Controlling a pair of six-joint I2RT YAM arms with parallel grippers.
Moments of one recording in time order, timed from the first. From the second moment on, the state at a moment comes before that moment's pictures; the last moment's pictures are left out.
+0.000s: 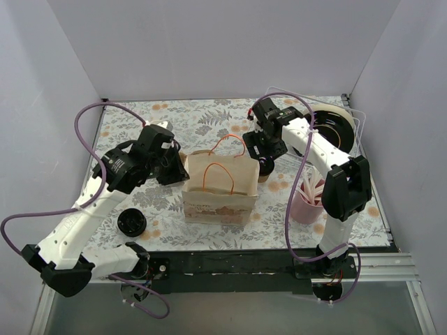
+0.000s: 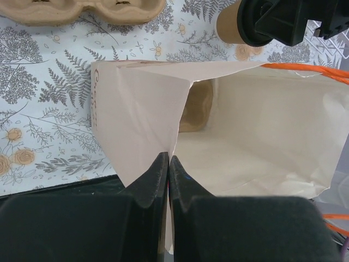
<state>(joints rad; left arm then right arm) -0.67 1.15 1.46 -1.16 -0.08 -0.79 0.53 1.84 1.67 -1.06 -0.01 0.13</state>
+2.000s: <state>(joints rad) -0.67 1.16 1.44 -1.05 -0.12 -0.73 0.53 1.32 1.85 -0.99 -0.12 -0.02</state>
